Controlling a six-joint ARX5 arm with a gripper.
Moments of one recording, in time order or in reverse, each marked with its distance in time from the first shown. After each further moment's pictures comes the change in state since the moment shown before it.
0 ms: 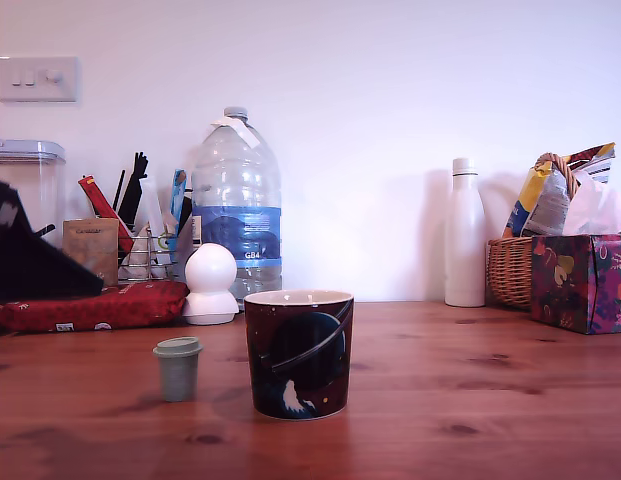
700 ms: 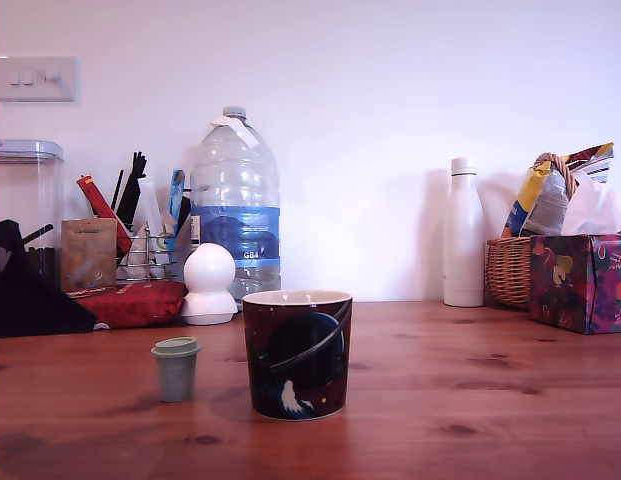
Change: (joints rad) arm -0.022 0.000 -0.003 -0.082 -0.065 0.022
